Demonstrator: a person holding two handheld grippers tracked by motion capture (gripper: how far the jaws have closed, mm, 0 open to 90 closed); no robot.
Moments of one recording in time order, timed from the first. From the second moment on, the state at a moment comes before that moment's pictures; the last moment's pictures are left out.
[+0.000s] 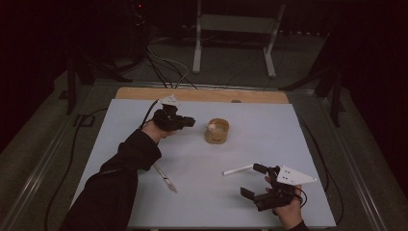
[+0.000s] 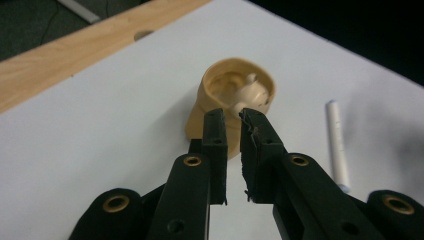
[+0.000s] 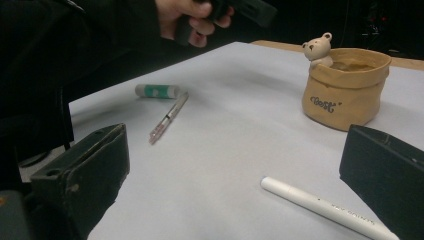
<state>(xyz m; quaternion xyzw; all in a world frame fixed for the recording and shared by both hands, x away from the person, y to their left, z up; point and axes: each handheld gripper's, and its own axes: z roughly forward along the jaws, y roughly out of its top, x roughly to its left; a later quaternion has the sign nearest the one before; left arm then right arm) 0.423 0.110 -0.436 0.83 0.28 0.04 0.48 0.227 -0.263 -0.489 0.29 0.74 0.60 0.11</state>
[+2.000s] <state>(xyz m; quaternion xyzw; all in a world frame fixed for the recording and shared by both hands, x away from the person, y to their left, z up) 0.306 0.174 -0.415 0.77 0.26 0.11 0.58 0.244 -0.127 -0.441 0.25 0.79 0.54 0.11</state>
